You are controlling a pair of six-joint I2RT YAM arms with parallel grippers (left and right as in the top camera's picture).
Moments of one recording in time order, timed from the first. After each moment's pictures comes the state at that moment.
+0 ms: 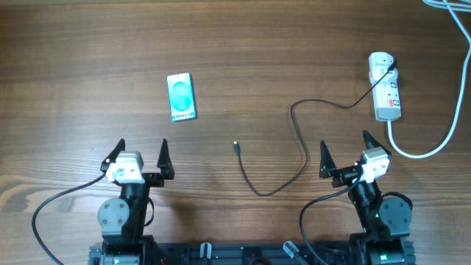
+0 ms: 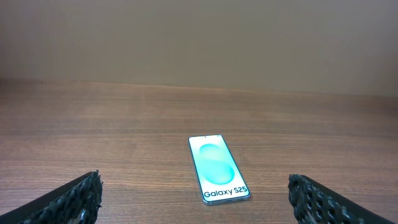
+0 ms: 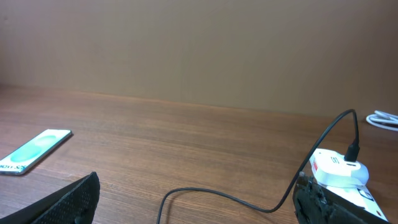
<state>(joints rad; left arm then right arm) 0.01 0.02 0.01 -0.07 0.06 -0.07 0.08 0.02 0.01 0.00 -0.16 -0.01</state>
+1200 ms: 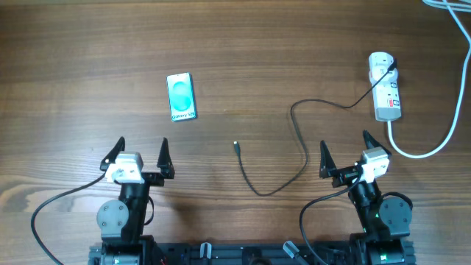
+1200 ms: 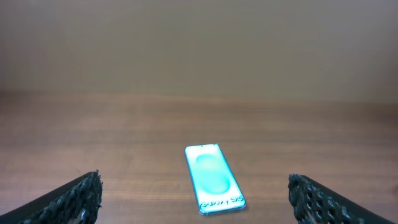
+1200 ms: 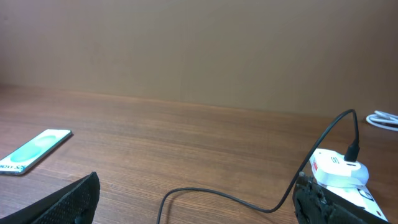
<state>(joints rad) 0.01 0.02 0.01 -0.02 0.07 -0.07 0.08 0.02 0.01 0.00 -0.16 -0.01</state>
